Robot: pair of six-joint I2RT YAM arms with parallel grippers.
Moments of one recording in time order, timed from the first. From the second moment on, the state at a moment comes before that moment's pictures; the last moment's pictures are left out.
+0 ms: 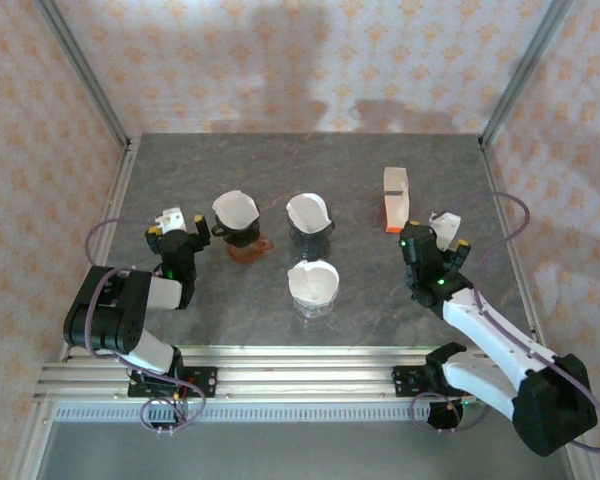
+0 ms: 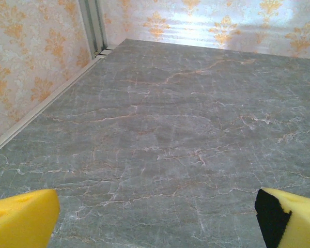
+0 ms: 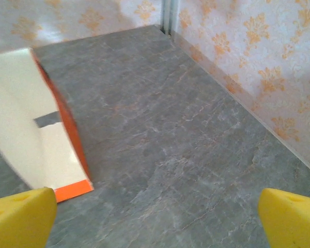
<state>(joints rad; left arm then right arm) -0.04 1.53 0.32 0.91 -0.42 -0.11 0.39 0.97 0.51 -0.16 0.80 0.43</state>
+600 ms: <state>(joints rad) -0.04 1.53 0.32 0.91 -0.42 -0.11 0.11 1.28 0.38 0.39 0.52 0.27</state>
